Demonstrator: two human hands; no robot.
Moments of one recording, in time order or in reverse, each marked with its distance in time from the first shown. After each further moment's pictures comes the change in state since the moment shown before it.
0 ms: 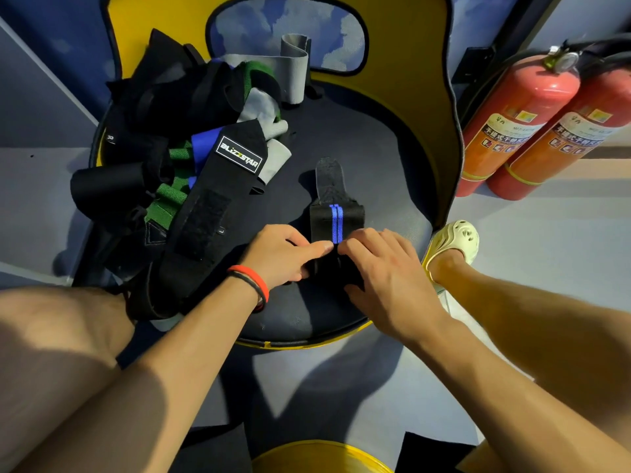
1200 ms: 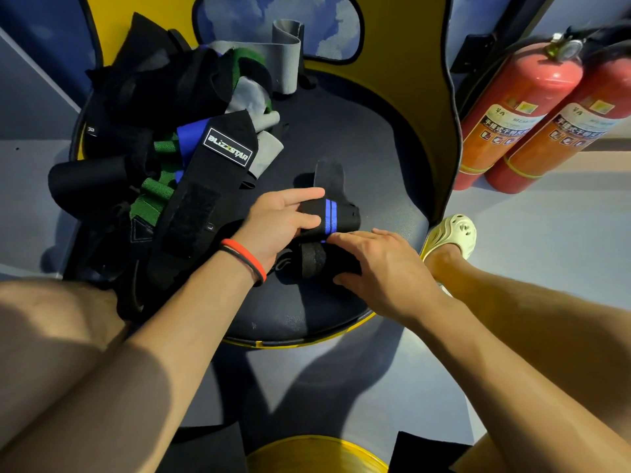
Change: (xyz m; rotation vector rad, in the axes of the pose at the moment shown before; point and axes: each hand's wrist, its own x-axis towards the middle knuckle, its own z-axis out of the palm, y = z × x) left_hand 0.026 0.021 0.002 -0.462 -0.107 0.117; right_hand 0.021 0.011 -0.009 0.144 -0.206 0.029
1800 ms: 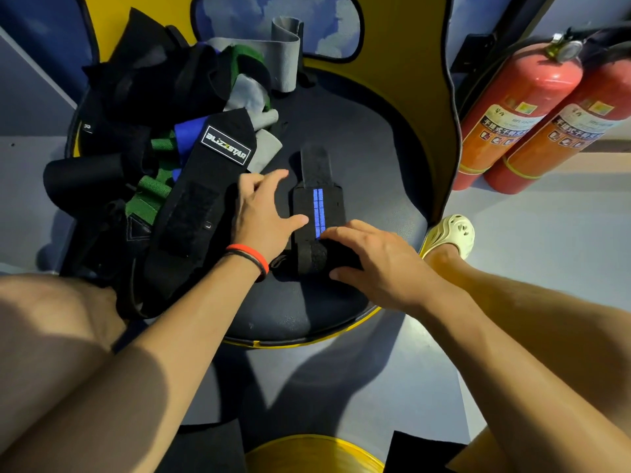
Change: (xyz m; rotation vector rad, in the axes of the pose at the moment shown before) left_hand 0.022 -0.031 -0.013 0.669 0.339 0.286; right_hand 0.008 0.013 0.000 0.132 -0.063 -0.034
